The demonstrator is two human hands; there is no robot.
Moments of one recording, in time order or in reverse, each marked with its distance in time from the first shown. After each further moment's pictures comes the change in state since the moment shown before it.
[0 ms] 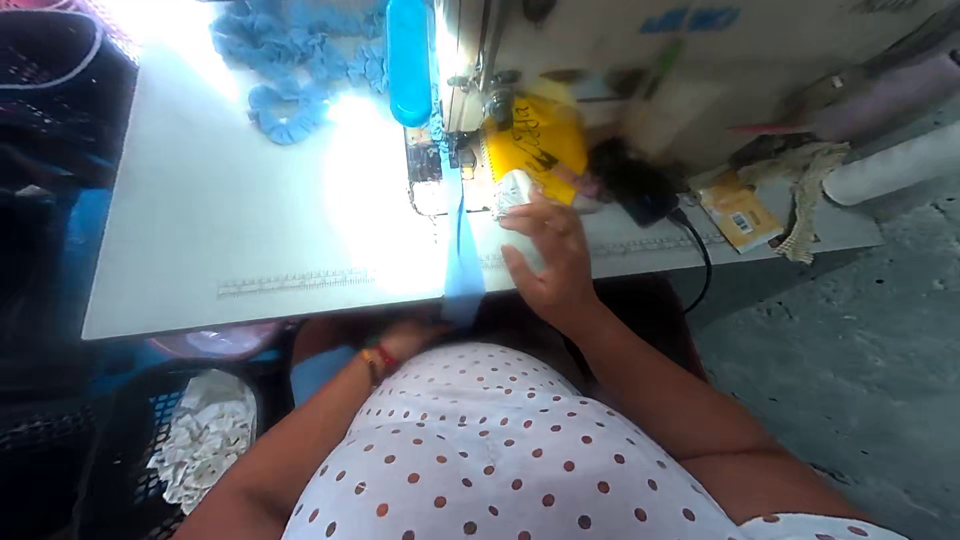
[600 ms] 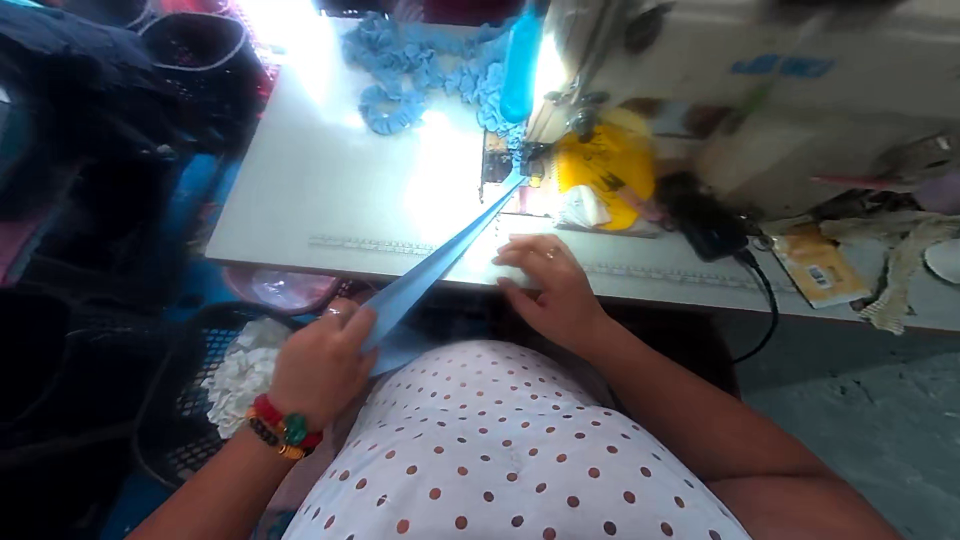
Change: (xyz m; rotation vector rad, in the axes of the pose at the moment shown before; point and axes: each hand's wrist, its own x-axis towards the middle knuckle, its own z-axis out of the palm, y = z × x) left_hand -0.177 -0.010 -0.036 0.817 0.865 0.283; right_hand 0.007 -0.043 0.025 0.151 -0.249 -0.191
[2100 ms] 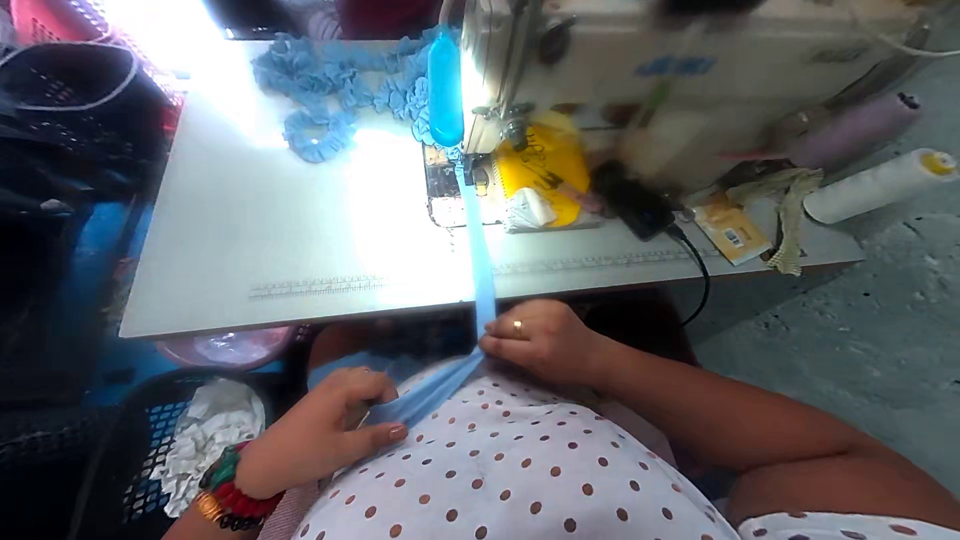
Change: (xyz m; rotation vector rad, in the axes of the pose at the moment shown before) left_hand 0.030 -0.017 0.005 -0.913 -0.553 0.254; right_hand -0.045 0.000 -0.020 -0.158 -0.197 -0.342
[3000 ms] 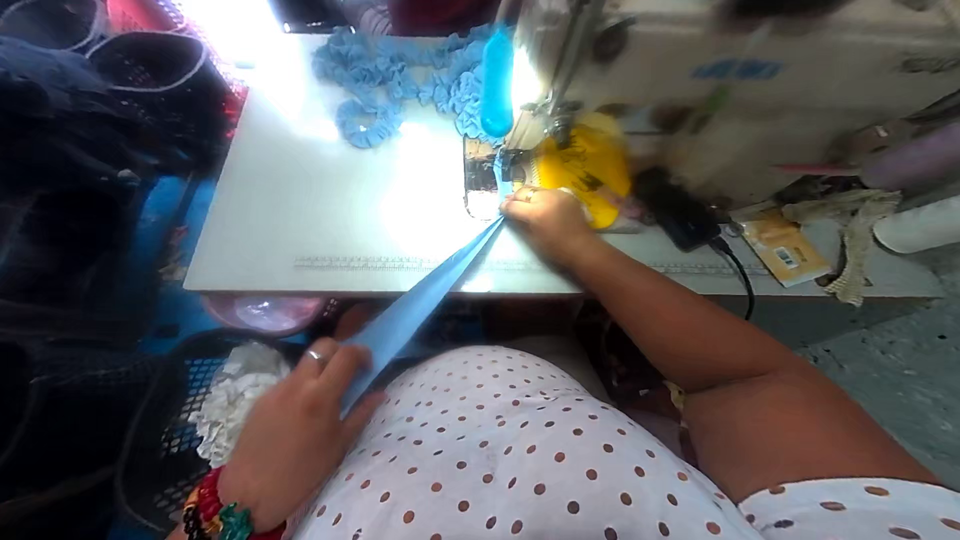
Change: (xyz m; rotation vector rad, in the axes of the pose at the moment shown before) left_hand -0.042 0.047 0.017 0.758 0.505 -0.244; right_hand 0.065 0.127 0.018 -0.213 0.012 0.261
